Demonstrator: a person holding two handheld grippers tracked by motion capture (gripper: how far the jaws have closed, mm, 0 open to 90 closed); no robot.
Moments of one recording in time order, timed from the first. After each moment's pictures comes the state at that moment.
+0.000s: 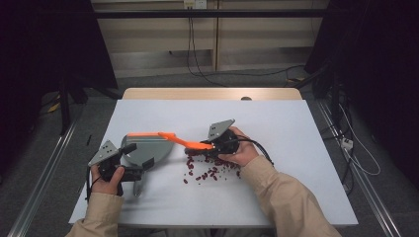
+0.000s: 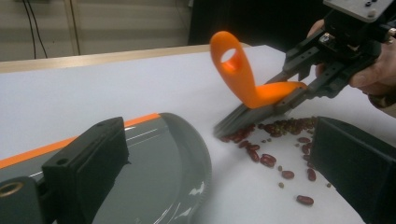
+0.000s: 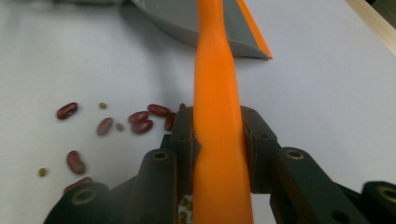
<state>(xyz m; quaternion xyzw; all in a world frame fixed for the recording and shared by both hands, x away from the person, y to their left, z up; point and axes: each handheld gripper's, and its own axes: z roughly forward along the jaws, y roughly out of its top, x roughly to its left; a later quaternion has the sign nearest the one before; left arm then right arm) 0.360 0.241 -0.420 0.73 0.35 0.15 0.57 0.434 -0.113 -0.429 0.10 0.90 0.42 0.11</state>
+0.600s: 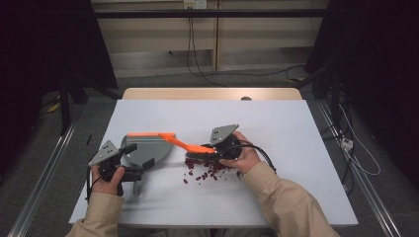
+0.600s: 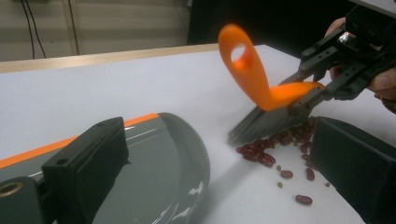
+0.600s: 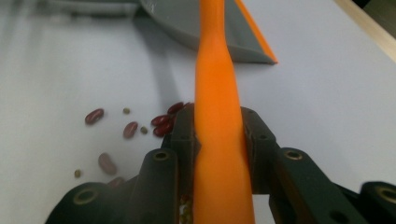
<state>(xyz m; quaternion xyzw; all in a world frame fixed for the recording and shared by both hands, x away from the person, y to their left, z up) 0.360 0.240 -0.420 0.73 0.35 0.15 0.57 0.414 -0.116 -0.424 0.12 0.89 0.43 0.12</state>
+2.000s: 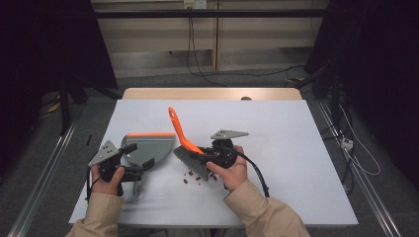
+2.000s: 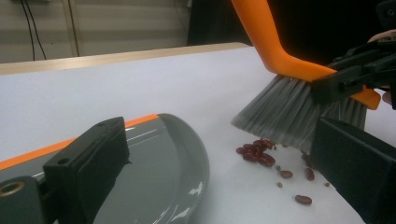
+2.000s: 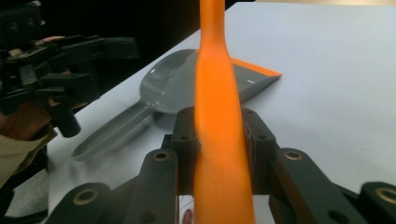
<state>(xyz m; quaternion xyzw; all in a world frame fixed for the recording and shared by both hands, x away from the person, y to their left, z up) 0.359 0.240 -0.419 0.73 0.35 0.15 0.57 0.369 -0.093 -0.412 0.40 0.74 0.54 0.03</state>
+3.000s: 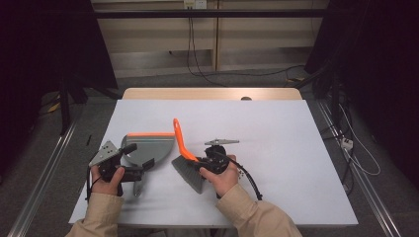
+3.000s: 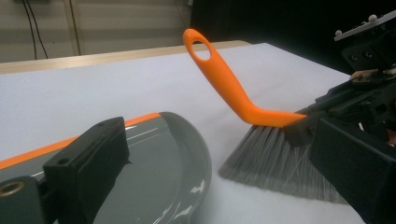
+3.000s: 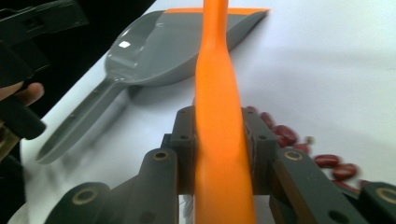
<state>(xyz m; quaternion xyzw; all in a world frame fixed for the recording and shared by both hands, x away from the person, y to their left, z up) 0.360 0.240 -0.420 0.73 0.35 0.15 0.57 0.368 -0.075 -0.447 0.49 0.72 0.48 -0.01</state>
